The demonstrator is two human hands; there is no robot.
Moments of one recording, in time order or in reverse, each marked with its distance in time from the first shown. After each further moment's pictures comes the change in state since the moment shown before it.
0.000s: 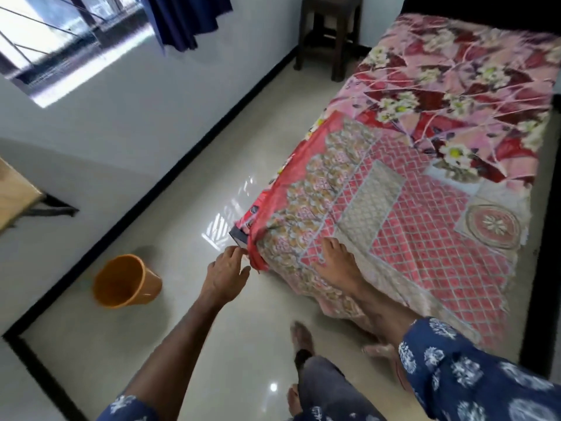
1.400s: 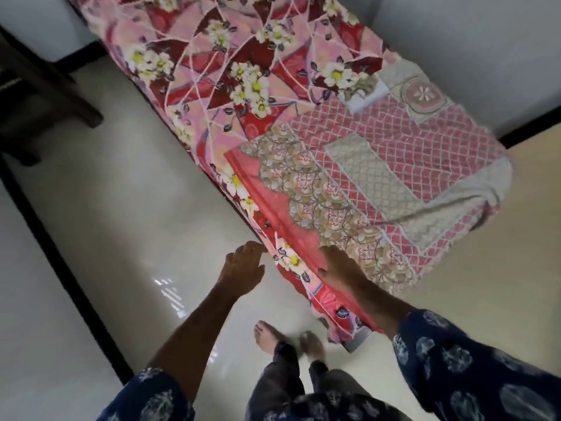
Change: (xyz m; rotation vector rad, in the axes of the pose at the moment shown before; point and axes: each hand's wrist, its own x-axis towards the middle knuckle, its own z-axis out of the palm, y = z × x) left_hand 0.712 -0.036 -0.118 0.432 -0.640 1.245; right_hand 0.448 -0.160 -0.043 0.577 0.185 1.066
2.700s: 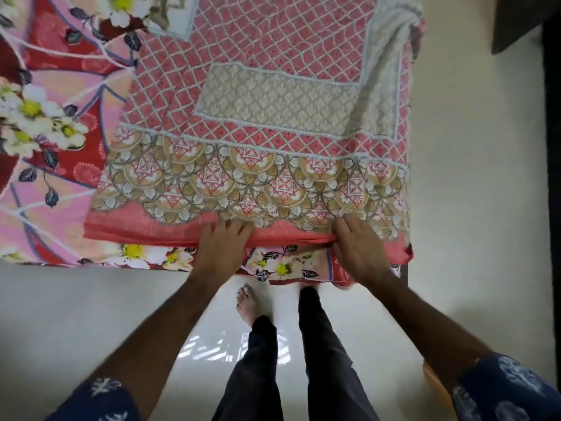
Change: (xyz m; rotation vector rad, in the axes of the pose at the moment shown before) left_hand 0.235 0.001 0.049 0.862 -0.191 0.750; right_hand 0.047 0.054 0.121 0.188 0.721 0.423
